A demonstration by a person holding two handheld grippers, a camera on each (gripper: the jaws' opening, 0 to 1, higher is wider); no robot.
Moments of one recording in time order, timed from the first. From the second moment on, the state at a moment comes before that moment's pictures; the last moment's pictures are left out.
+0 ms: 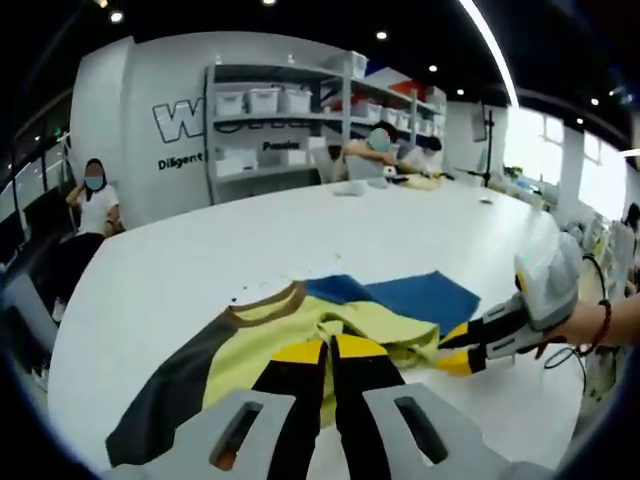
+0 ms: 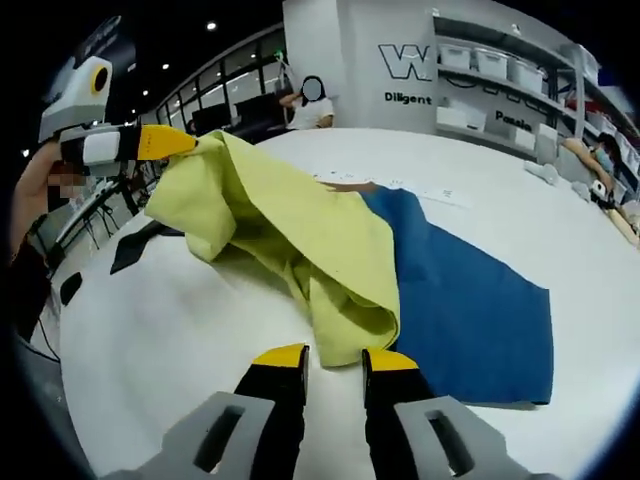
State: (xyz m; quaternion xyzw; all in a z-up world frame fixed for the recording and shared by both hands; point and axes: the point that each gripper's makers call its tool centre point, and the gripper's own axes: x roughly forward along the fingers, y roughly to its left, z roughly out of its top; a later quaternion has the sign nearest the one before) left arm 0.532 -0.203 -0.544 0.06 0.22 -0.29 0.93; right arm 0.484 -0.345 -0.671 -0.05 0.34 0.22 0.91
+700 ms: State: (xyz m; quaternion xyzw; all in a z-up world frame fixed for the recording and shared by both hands) left arm 0.519 -0.179 -0.517 0.05 0.20 -0.28 0.94; right arm 0.460 -0.350 -0.636 -0.17 0.30 0.26 0.90
